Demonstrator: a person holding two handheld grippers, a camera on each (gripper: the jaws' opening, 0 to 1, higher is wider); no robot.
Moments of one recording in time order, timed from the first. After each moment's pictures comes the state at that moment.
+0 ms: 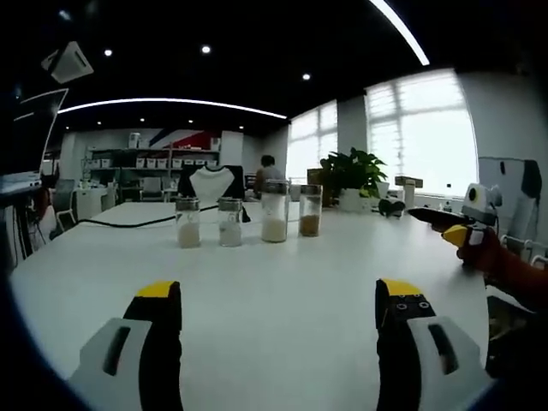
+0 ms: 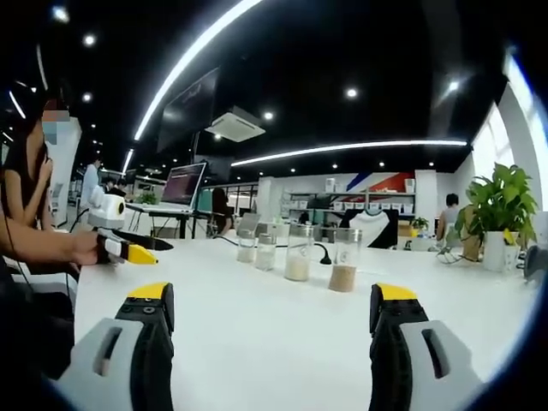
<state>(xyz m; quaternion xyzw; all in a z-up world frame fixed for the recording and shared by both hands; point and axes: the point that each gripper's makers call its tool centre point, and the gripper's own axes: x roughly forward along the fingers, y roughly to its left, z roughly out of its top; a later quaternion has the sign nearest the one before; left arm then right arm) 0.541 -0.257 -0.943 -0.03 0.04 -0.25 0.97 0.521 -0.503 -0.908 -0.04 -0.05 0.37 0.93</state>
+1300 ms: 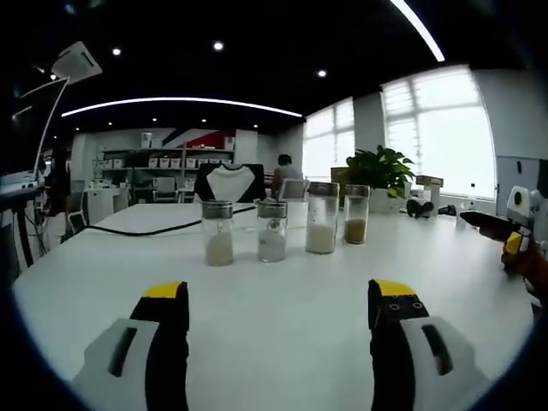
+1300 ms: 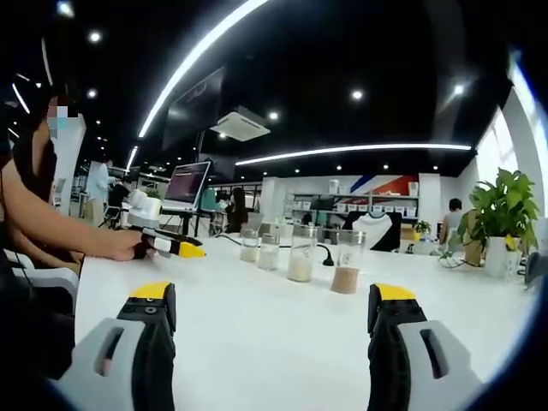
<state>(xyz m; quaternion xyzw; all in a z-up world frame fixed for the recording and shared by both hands) 0.628 -0.225 -0.944 -0.02 0.04 -0.21 0.98 0.519 -0.500 -0.908 -0.05 -0.05 0.38 0.92</state>
